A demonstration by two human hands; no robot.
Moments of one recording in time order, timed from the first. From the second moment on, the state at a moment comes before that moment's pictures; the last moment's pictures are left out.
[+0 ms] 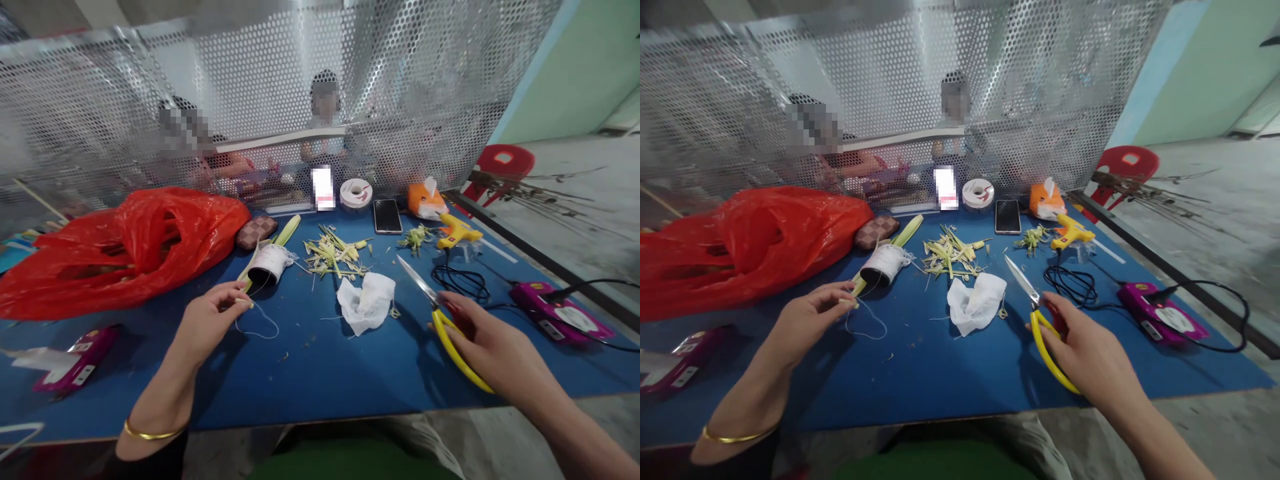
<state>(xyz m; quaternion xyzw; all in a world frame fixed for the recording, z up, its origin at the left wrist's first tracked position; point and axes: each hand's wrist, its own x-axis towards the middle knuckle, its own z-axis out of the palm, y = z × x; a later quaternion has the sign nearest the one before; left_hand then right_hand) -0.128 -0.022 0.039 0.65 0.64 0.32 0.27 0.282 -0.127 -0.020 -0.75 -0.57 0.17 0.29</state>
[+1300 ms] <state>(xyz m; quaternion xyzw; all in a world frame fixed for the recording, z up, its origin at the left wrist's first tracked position) -0.094 -0.032 0.083 0.64 0.48 0.17 0.57 0.195 -0.042 0.033 -0.45 -0.84 0.15 0.26</state>
